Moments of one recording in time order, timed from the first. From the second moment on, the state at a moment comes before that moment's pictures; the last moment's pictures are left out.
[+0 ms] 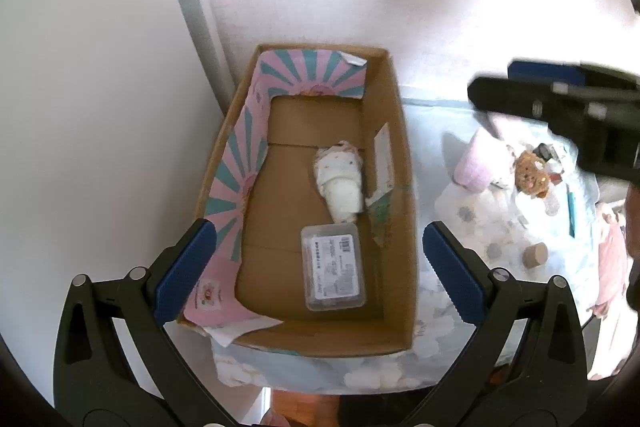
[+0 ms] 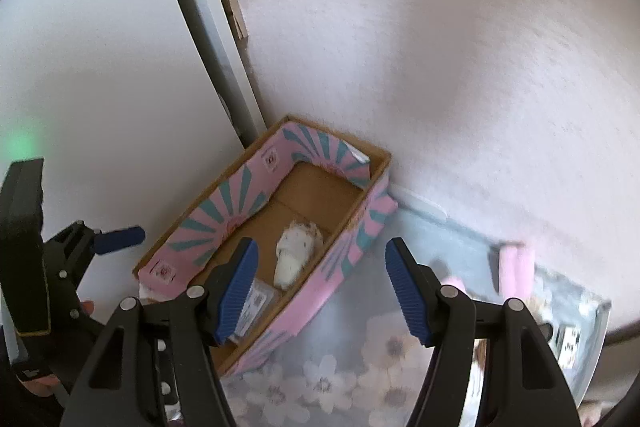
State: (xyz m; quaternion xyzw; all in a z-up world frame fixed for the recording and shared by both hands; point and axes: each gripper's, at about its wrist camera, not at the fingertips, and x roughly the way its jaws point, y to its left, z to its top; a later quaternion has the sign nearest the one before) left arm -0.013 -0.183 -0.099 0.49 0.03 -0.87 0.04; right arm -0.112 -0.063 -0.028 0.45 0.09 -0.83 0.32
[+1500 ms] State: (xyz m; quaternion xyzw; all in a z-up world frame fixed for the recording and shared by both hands) left arm -0.121 0.002 -0.208 0.48 -0.05 -0.87 -0.11; right arm -0.146 0.160 -0.163 0.45 0.10 -0.82 0.34
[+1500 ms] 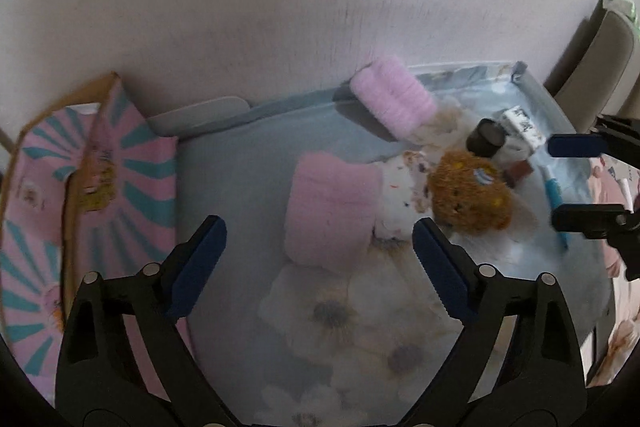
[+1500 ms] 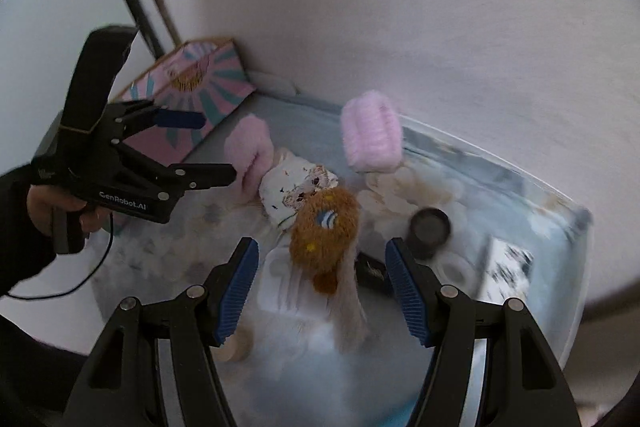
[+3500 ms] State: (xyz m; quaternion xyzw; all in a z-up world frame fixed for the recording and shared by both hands) left arm -0.008 -0.092 -0.024 0.40 0.02 -0.92 0.01; right arm -0.123 0.050 0.025 0.33 0.10 -0.83 0.44
